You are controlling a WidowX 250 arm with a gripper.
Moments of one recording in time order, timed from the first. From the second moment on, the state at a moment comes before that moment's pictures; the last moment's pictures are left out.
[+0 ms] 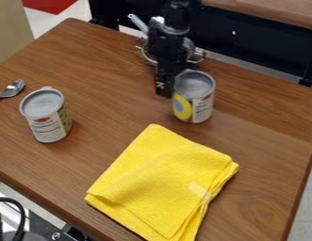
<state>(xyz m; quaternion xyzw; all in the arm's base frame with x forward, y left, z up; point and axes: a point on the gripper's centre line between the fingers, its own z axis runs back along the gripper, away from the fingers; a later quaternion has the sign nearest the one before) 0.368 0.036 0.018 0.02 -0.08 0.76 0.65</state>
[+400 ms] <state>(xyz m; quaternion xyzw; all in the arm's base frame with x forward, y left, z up) 0.366 0.014 0.019 0.00 -0.08 0.73 0.68</state>
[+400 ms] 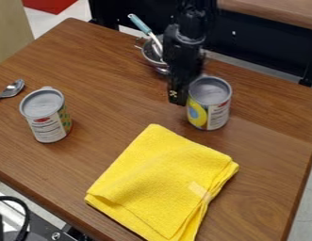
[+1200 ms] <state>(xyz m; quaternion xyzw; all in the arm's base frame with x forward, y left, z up) 0.343 0.124 0.062 0.09 -0.12 0.55 0.82</state>
